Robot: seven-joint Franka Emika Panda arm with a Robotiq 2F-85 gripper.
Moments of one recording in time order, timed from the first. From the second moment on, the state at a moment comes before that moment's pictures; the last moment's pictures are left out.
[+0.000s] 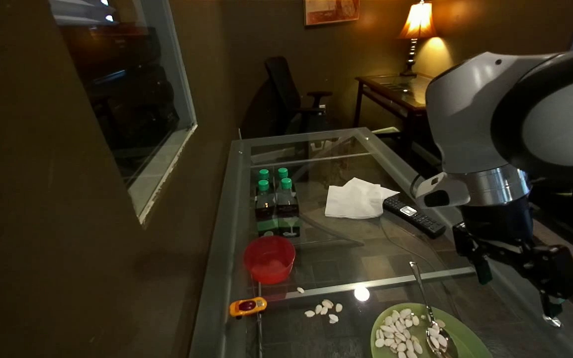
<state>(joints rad) 0.11 -0.06 0.18 -2.55 0.05 2.04 -1.01</state>
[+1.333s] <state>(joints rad) 0.12 -0.26 0.00 -2.74 0.04 2.47 -1.50</state>
